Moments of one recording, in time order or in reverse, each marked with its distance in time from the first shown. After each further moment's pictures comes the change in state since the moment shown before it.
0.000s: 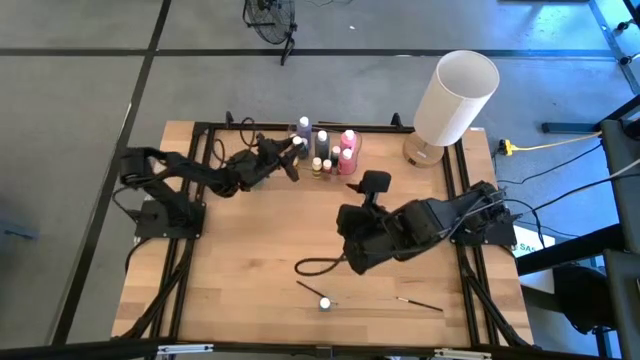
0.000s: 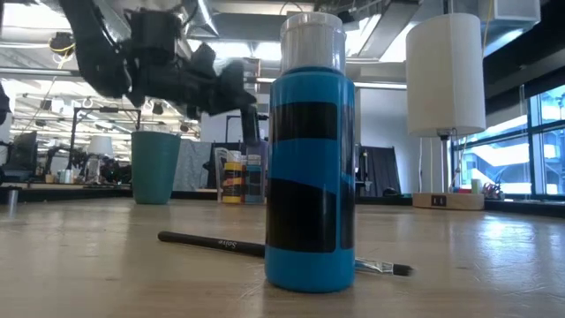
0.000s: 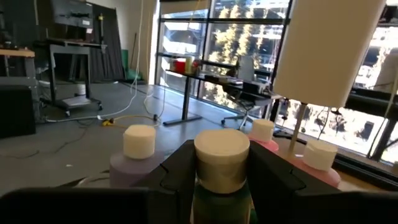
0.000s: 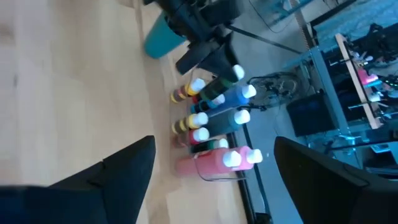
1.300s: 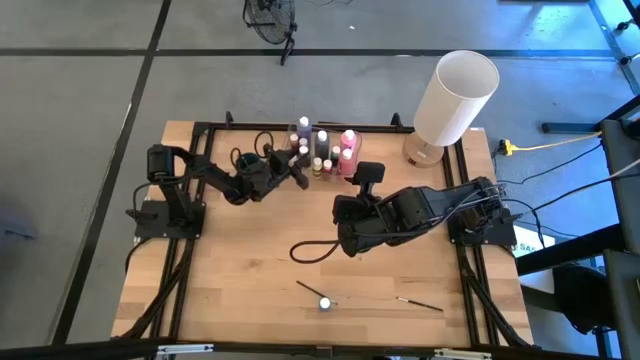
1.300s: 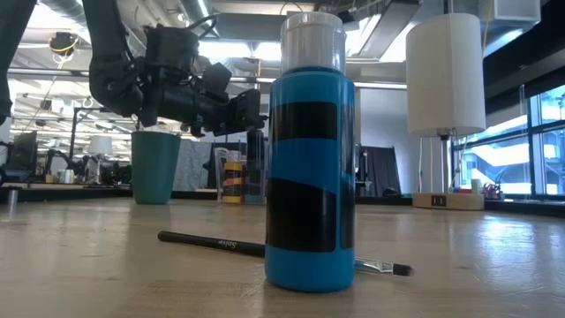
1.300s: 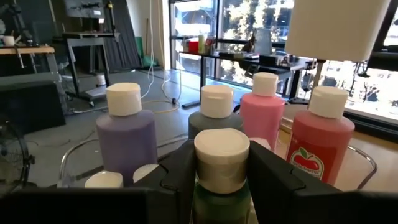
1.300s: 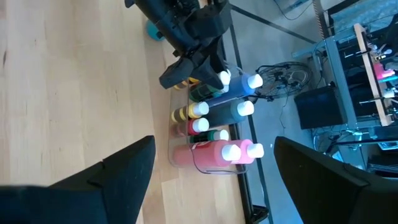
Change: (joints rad) left arm -0.095 0.147 0.055 -0.009 -0.162 0.053; right arm -0.062 0.000 0.000 0.000 -0.085 -0.067
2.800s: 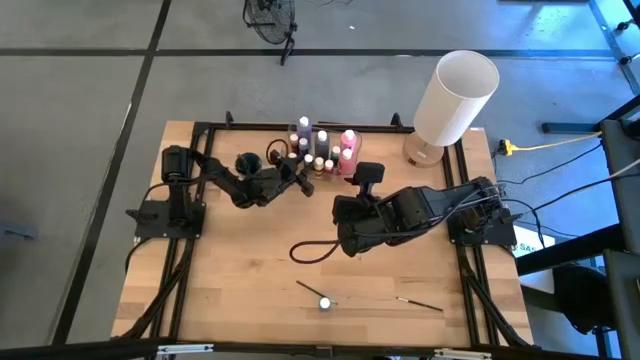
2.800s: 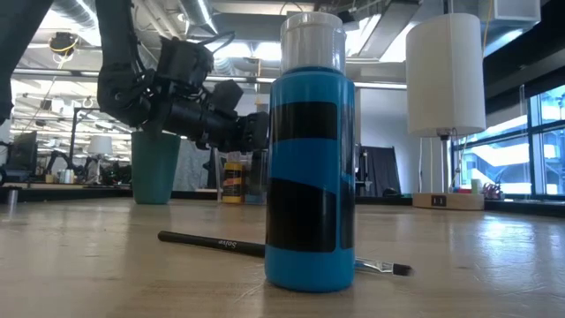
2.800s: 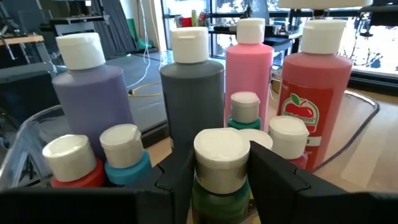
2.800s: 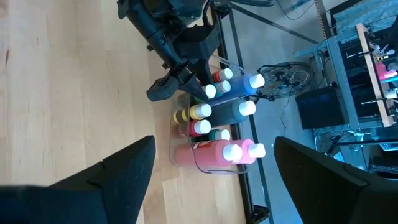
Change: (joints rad) left arm -0.031 0.113 0.048 -0.054 -0.009 0.002; right arm -0.002 0.001 0.000 0.000 -0.008 -0.003
